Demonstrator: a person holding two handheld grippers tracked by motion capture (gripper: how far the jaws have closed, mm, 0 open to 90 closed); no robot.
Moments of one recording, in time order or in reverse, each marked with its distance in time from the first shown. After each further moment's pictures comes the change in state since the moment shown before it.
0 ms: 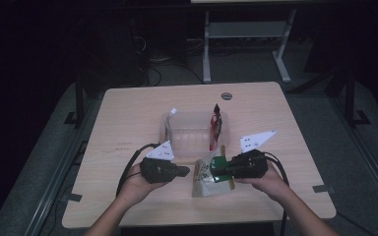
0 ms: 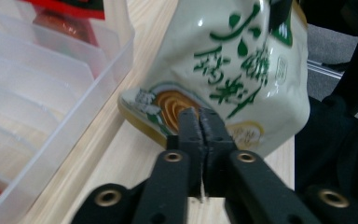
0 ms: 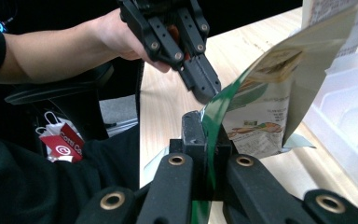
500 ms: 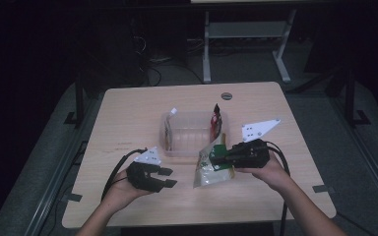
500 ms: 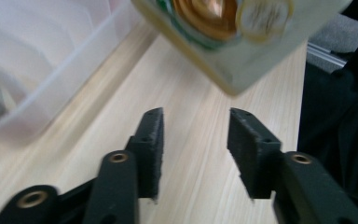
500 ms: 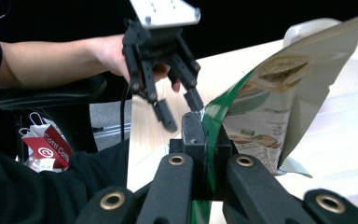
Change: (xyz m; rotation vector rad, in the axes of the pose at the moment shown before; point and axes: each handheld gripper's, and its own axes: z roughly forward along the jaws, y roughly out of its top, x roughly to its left) left arm 0.005 -0.034 -0.017 0.079 0.029 -0.080; right arm 0.001 0.032 -0.011 -0.030 -0.030 -0.075
